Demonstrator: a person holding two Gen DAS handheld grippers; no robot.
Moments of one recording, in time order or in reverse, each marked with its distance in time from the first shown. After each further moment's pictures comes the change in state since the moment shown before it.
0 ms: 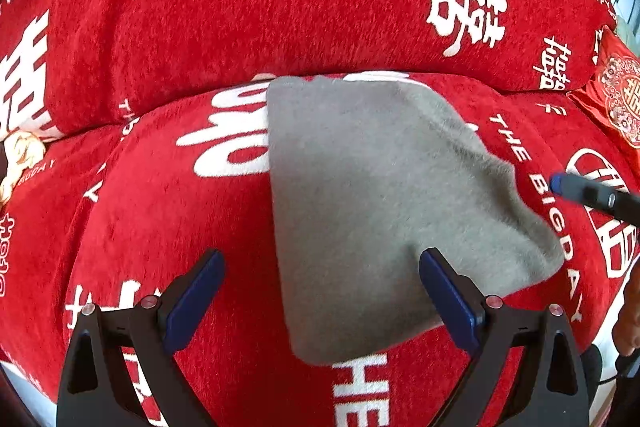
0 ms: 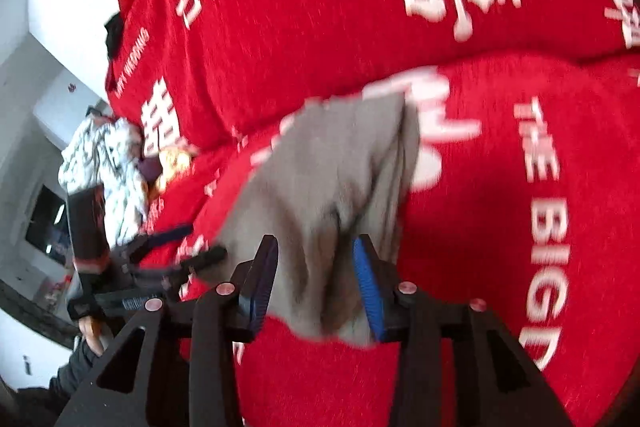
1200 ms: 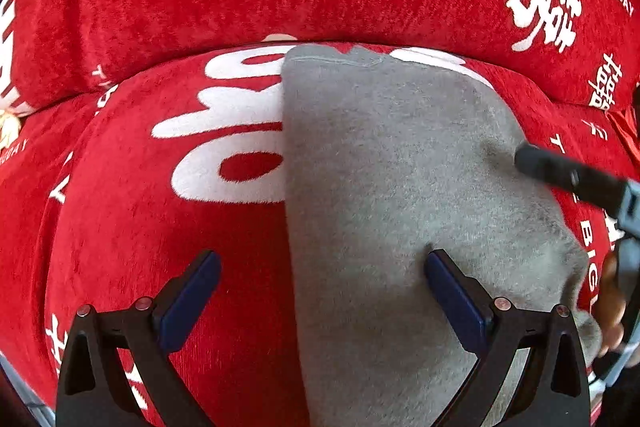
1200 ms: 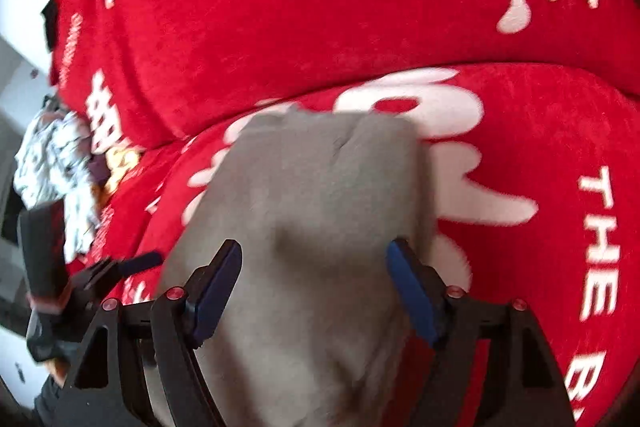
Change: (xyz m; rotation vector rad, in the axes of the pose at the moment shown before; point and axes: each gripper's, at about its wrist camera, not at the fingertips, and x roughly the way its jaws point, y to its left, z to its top) left arm 0.088 0.031 0.053 -0.094 0.187 0.006; right arm 0.112 -0.044 0.076 0.014 0.156 -0.243
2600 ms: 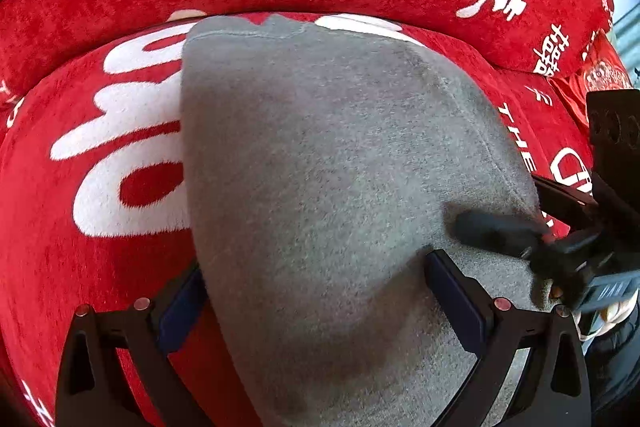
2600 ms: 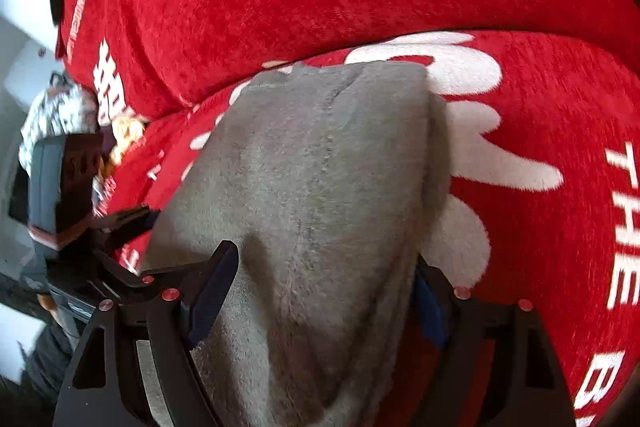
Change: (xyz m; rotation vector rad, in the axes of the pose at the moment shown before) left arm 0.034 -0.009 0.014 0.116 0.114 -0.275; right arm 0.026 0.018 -0.025 -0.113 0.106 0.086
